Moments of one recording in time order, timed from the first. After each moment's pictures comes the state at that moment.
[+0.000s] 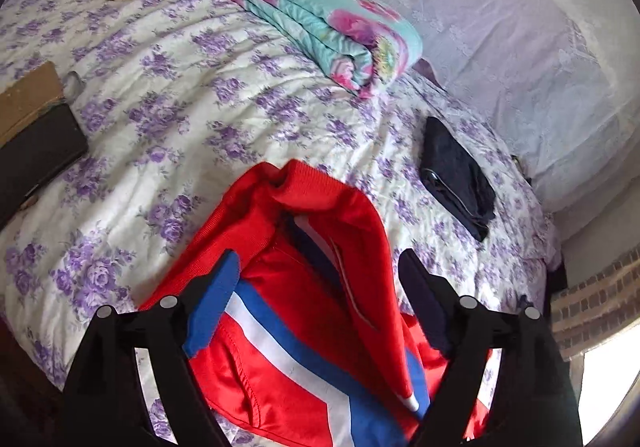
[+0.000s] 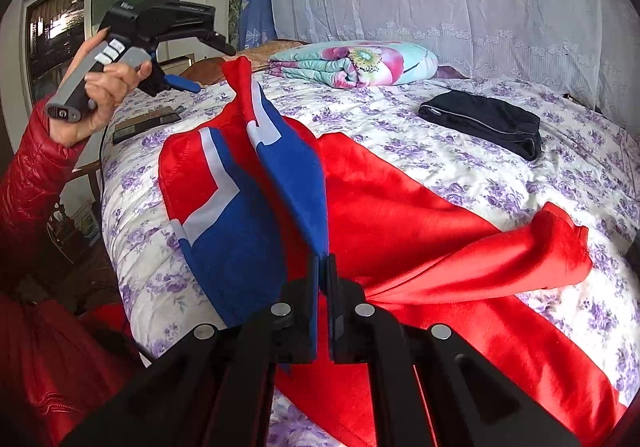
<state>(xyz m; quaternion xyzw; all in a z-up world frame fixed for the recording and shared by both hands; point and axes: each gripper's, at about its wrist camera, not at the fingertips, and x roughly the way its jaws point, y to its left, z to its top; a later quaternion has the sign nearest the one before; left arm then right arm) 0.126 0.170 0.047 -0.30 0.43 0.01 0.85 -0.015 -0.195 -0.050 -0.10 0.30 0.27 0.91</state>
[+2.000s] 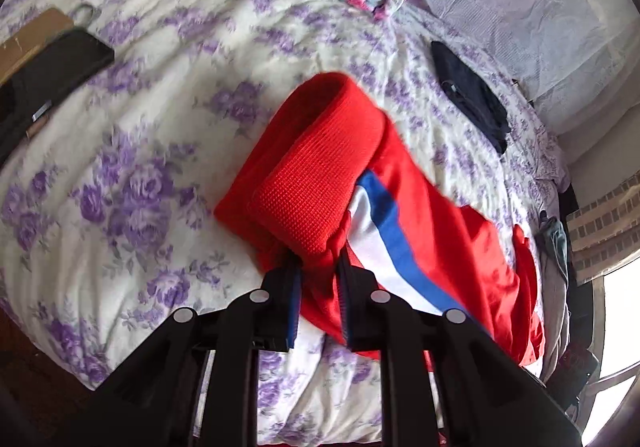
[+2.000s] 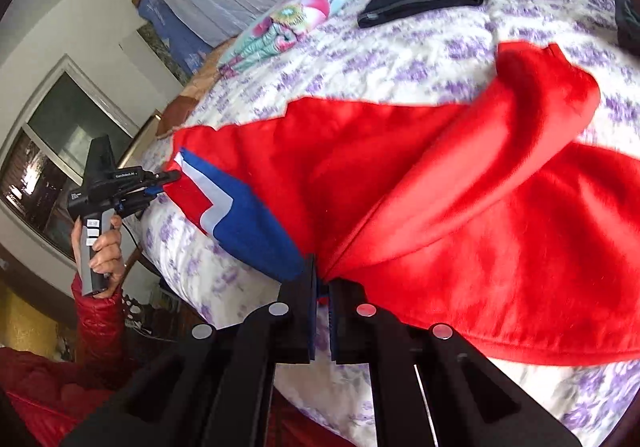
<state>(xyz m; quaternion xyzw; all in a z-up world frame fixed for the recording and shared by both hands) 0.069 0.206 -0.042 -0.25 0.51 -0.08 0.82 -0.017 -0.237 -0.082 0.18 0.45 0.24 0.84</state>
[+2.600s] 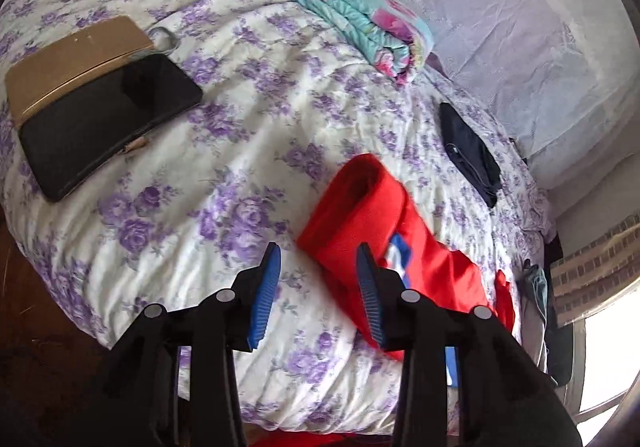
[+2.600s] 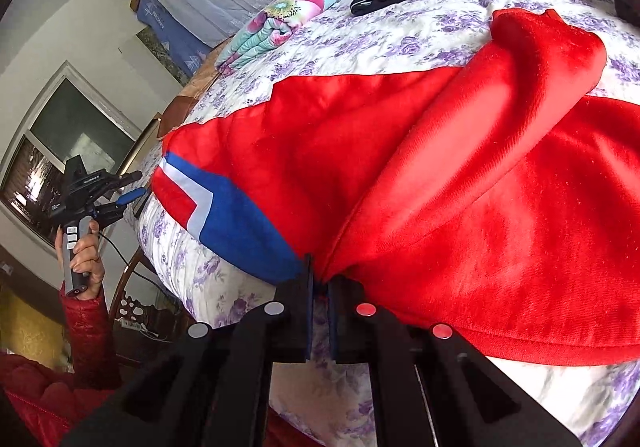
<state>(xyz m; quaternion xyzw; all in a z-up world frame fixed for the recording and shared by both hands) 0.031 0.260 0.008 -0.29 0.44 -0.05 0.85 -0.021 -0.241 -0.093 0.19 0.43 0.25 0.85</state>
